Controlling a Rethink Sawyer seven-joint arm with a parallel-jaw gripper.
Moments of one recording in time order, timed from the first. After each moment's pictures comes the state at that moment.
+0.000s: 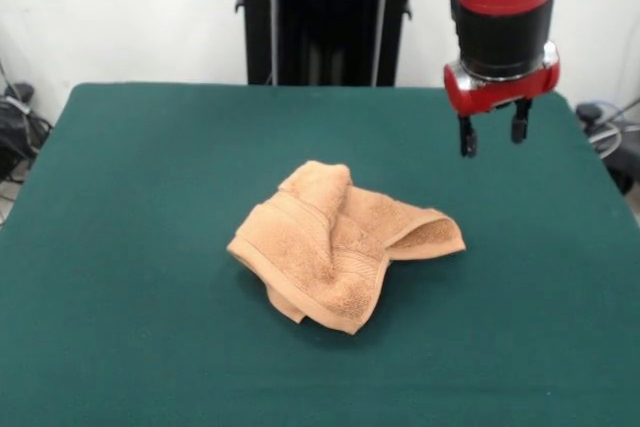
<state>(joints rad) -0.30 -0.65 0.32 1.79 -0.06 0.60 1.48</state>
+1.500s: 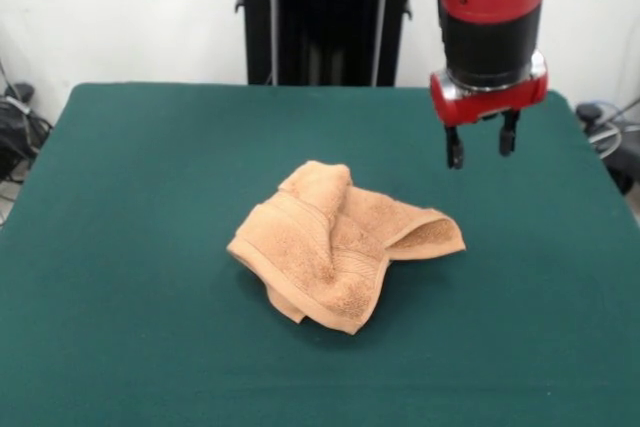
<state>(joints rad) -0.30 -0.61 0.30 1.73 -0.06 0.61 1.48</state>
